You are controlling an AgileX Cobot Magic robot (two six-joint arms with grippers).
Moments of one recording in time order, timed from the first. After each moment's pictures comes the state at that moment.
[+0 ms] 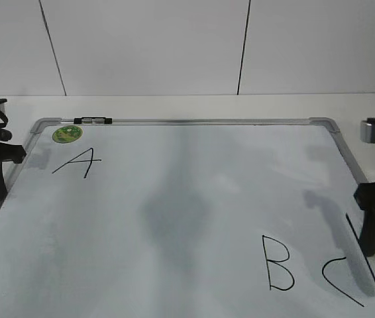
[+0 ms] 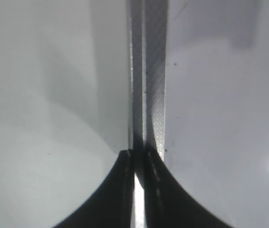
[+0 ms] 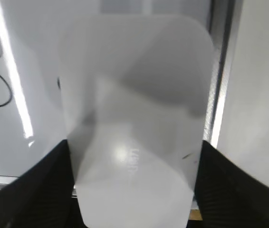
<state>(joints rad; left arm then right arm) -0.03 1.97 -1.27 -0.13 0.92 0.05 0.15 1.49 -0.95 0.10 1.19 0.09</state>
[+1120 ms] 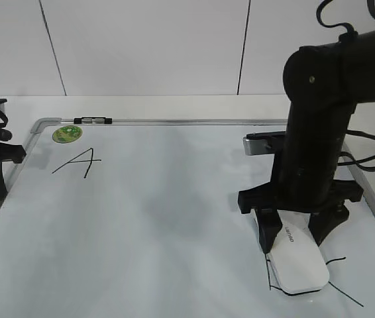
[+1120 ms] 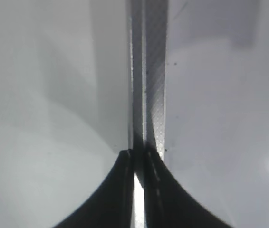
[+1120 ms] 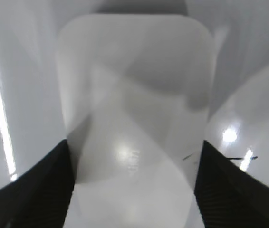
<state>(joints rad) -0.03 1.97 -1.27 -0.13 0.93 0.05 0.47 1.87 -1.24 0.08 1.15 0.29</state>
